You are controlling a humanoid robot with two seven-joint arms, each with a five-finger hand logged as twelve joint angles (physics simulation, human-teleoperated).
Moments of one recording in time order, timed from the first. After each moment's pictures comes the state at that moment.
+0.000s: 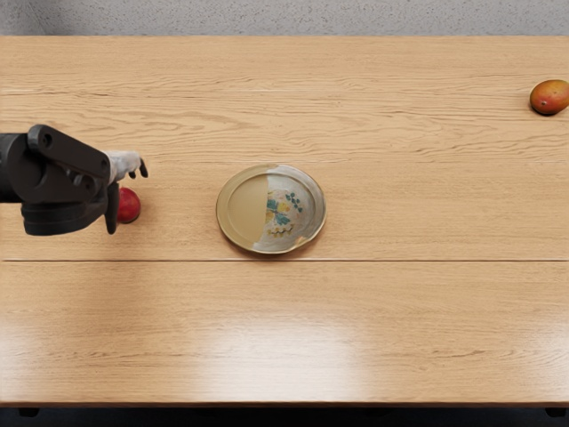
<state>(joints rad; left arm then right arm) -1.87 0.16 1.22 -1.41 0.11 0.35 0.21 -0.08 0.00 0.13 0.25 0.05 -0.26 0.12</state>
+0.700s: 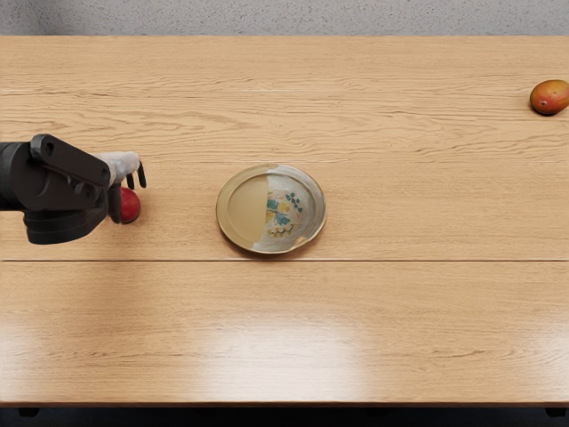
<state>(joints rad) -1.83 0.17 1.22 -1.40 0.11 0.42 0.21 -0.08 0.00 0.13 0.25 0.05 -0.26 0.12</state>
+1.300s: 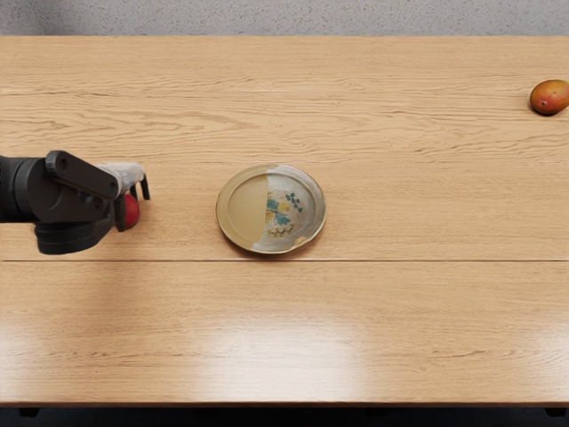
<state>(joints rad) -1.76 0.14 1.21 -1.35 0.12 0.42 0.21 -0.08 0.00 0.13 0.25 0.05 -0.26 0.12</state>
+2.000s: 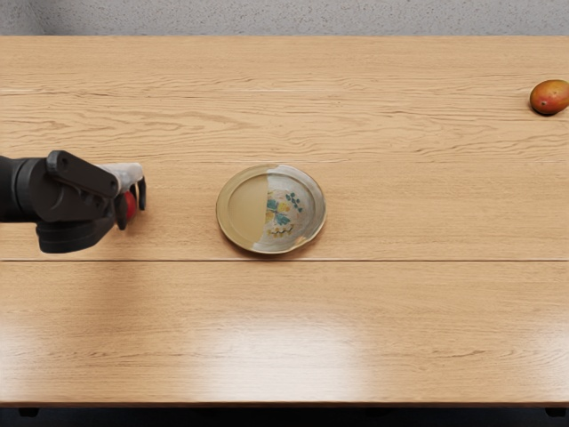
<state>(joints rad) -1.75 0.14 1.21 -1.32 0.11 0.41 0.20 -0.08 0.00 0.13 0.25 0.05 -0.26 0.12</state>
